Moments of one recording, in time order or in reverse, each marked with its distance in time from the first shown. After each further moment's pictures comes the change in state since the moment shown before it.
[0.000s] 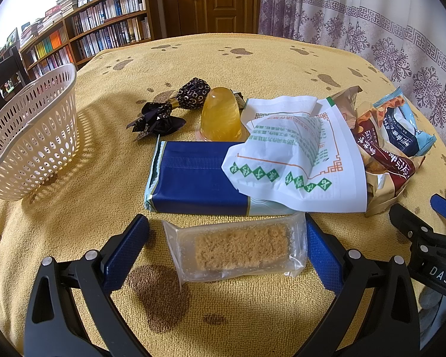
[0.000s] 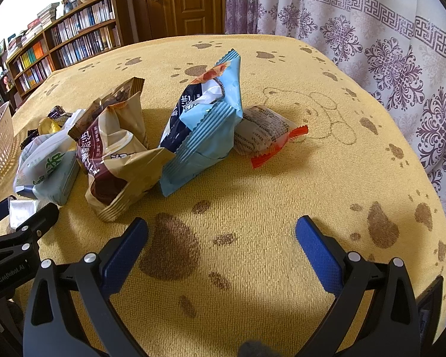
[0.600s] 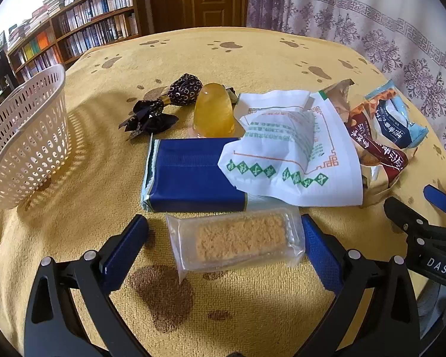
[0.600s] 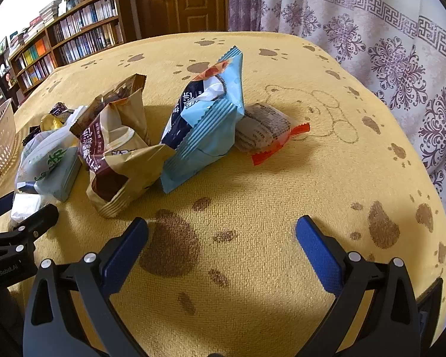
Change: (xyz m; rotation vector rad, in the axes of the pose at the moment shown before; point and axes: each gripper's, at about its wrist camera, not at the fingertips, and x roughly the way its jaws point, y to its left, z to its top) left arm 0.000 0.003 0.003 0.041 0.038 -0.052; right arm 0.000 0.000 -0.001 -0.015 0.017 0.014
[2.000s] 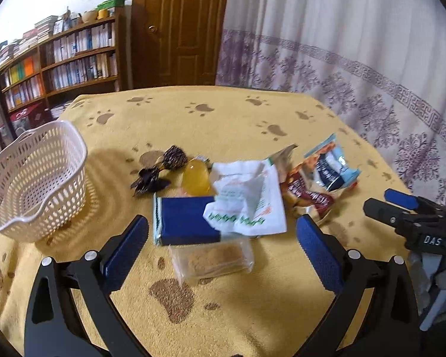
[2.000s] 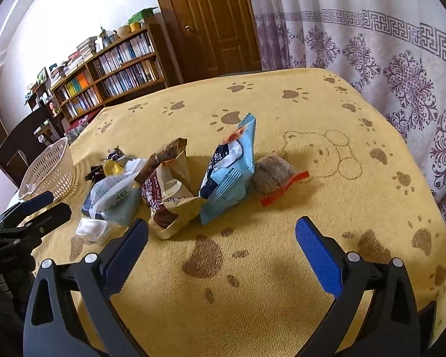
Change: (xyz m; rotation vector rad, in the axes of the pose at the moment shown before) left arm -0.082 0.017 0.011 0.033 -0.222 -0.170; right arm -0.057 -0.030 0.014 0.040 -0.151 0.261
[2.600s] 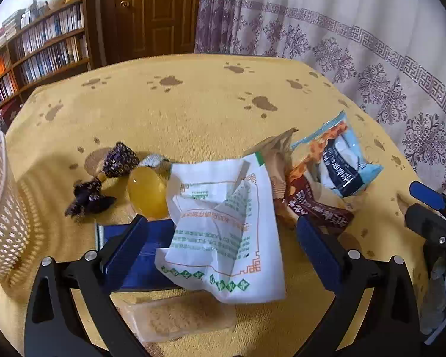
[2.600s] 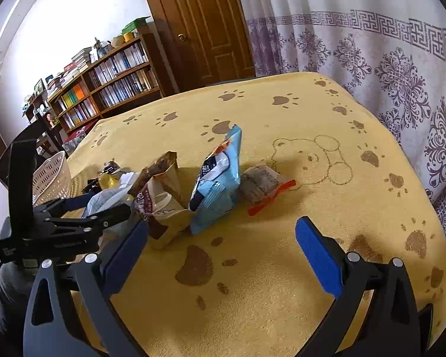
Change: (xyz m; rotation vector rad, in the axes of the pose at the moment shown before) left arm 0.092 -0.022 0.022 0.056 0.179 -0.064; right arm -0.002 -0.014 0.006 0.035 -0.029 -0.008
